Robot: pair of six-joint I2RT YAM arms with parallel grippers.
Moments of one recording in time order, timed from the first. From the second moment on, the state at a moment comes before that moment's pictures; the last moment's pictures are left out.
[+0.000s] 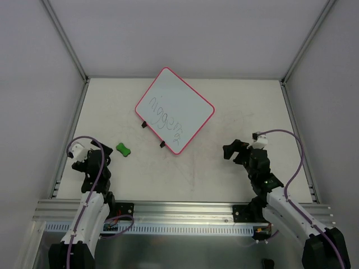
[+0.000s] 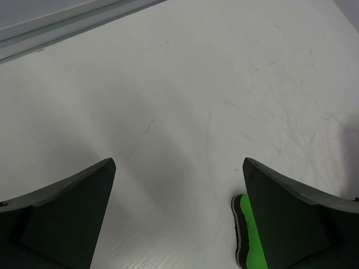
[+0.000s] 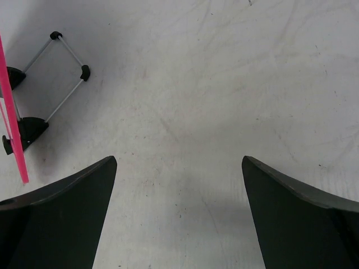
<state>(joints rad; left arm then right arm) 0.03 0.52 0.09 0.03 -0.61 -0.64 0.39 0.67 0.15 0.16 0.14 0.50</state>
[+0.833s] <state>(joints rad) 0.03 0.47 0.22 -0.13 -0.25 -0.68 0.38 0.88 0.12 0.65 -0.27 0.57</state>
